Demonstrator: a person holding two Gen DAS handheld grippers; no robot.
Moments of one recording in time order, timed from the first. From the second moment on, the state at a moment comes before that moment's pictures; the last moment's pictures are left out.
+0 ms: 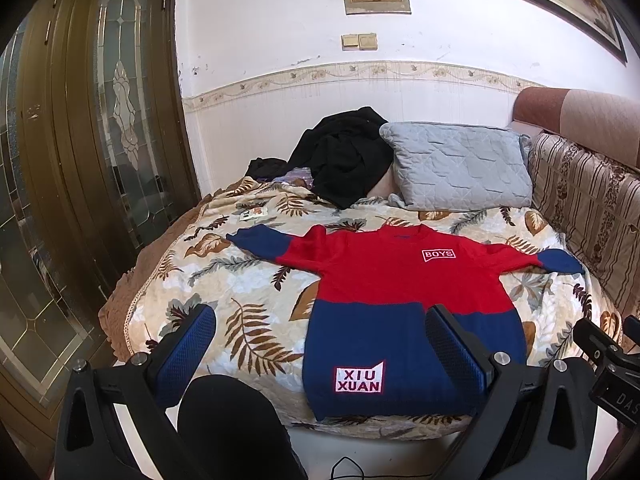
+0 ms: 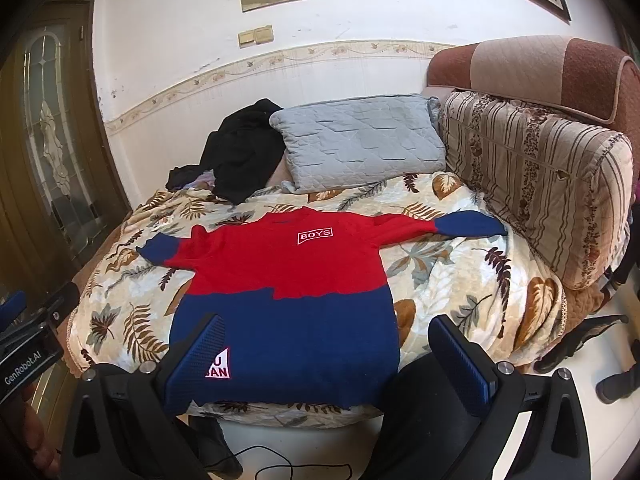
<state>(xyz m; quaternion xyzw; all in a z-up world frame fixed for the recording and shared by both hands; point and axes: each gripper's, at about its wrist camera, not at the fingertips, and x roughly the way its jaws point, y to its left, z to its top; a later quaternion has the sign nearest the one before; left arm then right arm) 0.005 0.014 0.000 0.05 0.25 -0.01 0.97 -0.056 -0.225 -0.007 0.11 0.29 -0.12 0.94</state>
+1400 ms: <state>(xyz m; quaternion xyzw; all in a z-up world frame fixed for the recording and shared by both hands) 0.033 0.020 -0.015 0.05 0.28 0.00 0.96 -0.022 -0.222 -0.019 0.11 0.32 -0.11 0.93</state>
